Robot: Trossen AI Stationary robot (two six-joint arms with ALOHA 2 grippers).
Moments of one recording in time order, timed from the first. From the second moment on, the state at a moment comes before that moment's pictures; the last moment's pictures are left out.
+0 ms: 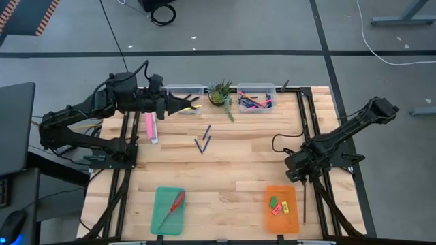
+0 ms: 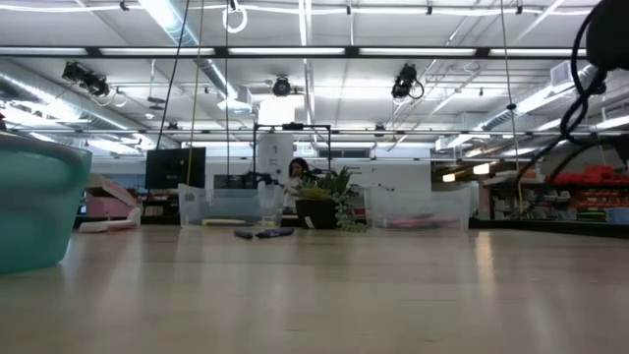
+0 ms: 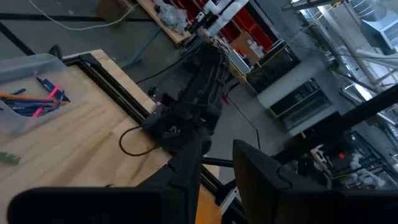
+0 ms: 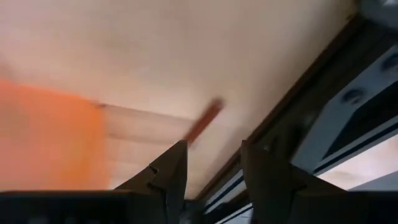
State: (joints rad) left arm 0.21 1.05 1.31 -0.37 0.13 -0.79; right arm 0.45 0.96 0.39 -0.86 -0.54 1.79
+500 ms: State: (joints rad) left arm 0.17 1.05 1.31 -0.37 0.12 -0.80; right arm 0.46 0.98 0.36 -0.77 -0.53 1.84
